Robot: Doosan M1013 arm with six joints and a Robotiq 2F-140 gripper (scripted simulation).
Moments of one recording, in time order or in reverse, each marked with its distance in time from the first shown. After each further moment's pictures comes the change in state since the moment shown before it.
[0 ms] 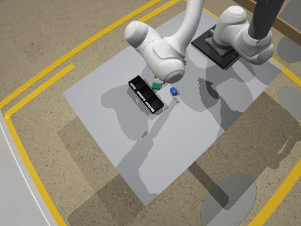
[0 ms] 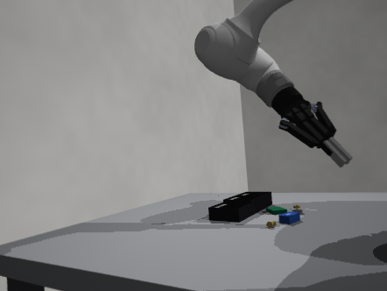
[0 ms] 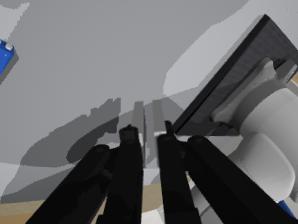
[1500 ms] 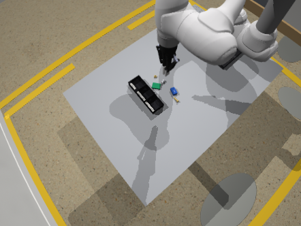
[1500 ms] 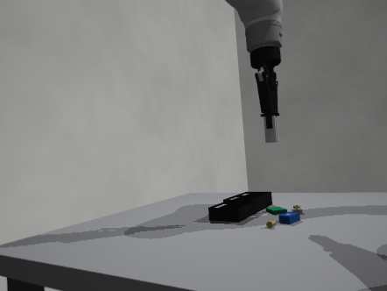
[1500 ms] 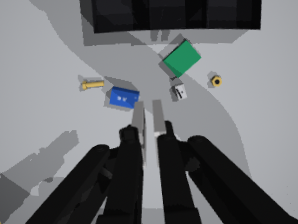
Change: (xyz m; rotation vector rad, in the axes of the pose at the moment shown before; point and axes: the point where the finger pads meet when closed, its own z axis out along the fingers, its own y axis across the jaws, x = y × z) arm 0.007 -0.084 -0.133 0.099 0.705 -0.943
